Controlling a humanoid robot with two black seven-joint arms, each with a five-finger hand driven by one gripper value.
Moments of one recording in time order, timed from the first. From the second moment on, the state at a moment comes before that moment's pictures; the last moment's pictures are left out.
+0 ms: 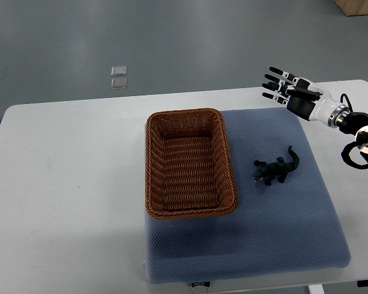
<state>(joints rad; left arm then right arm) 0.06 0.00 -0.11 -0.15 0.04 -0.01 0.01 0.81 -0.34 0.65 0.49 -0.05 0.56 0.06</state>
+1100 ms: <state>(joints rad) 0.05 0.00 -0.11 -0.15 0.04 -0.01 0.01 0.87 -0.39 0.63 0.50 -0.30 0.61 0.07</state>
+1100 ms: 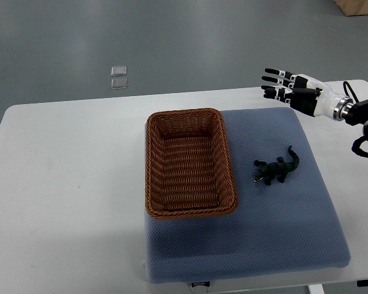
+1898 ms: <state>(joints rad) 0.05 0.00 -0.11 -0.15 0.04 -0.01 0.01 0.97 -0.58 0.54 0.78 -1.21 0.57 0.40</state>
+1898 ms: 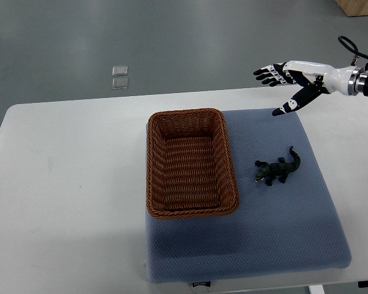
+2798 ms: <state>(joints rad) 0.05 0.00 -0.11 -0.15 0.04 -0.01 0.01 1.06 -0.69 0.06 0.96 -1.56 0.30 0.61</state>
